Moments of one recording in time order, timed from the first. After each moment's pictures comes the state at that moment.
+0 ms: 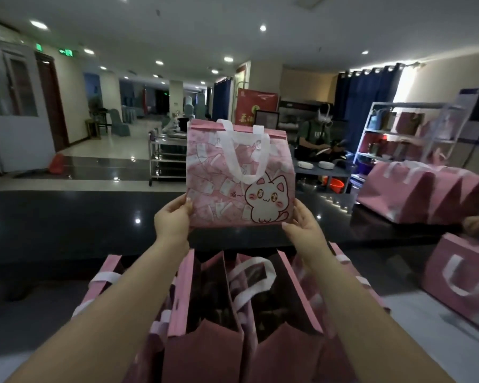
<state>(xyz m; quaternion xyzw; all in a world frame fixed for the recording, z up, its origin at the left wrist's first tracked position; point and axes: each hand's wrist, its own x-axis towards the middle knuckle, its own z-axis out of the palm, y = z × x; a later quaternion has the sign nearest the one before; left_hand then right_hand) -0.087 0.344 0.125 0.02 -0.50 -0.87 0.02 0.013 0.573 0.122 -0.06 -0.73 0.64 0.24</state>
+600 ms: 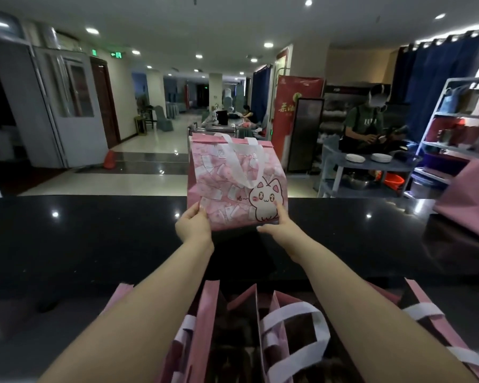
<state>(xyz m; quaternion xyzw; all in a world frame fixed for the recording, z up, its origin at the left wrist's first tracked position) -0.247 0.379 0.089 0.16 -0.50 -0.84 0.14 -0.206 0.563 0.091 -0.06 -0.79 0.61 0.02</state>
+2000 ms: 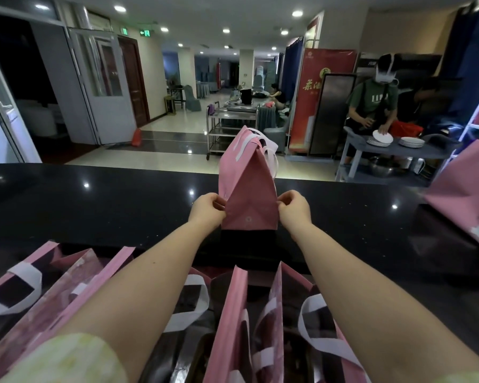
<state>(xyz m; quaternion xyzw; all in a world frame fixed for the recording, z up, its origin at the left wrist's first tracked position) -0.226 0.554 0.058 -0.01 -0.88 -0.47 0.08 -0.211 0.766 0.064 -0.10 -0.84 0.50 0.18</state>
